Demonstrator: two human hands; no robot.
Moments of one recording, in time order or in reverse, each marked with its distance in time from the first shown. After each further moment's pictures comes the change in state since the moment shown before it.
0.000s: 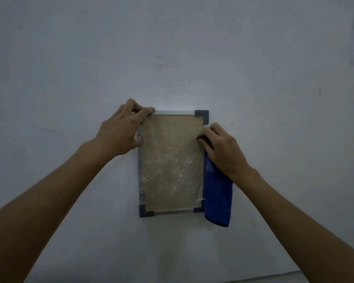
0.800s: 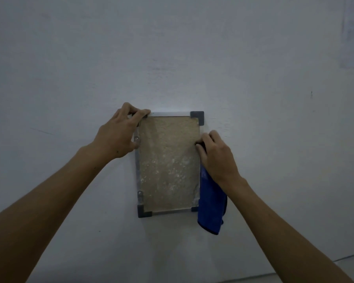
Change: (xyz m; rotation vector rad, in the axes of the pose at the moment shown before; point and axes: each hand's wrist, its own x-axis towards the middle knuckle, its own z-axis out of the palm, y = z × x) left_hand -0.004 -0.001 0.007 -0.038 0.023 0.000; right_hand -0.015 -0.017 0.011 -0.057 0.053 0.220
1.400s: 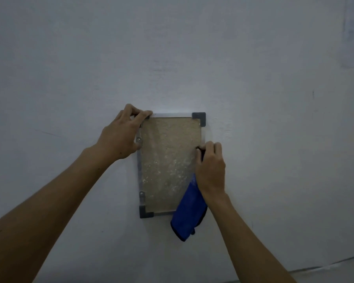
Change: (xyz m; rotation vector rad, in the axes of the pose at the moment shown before) left_hand -0.001 0.000 0.001 -0.025 0.012 0.001; right_hand -0.023 -0.034 0.031 0.165 0.228 0.342
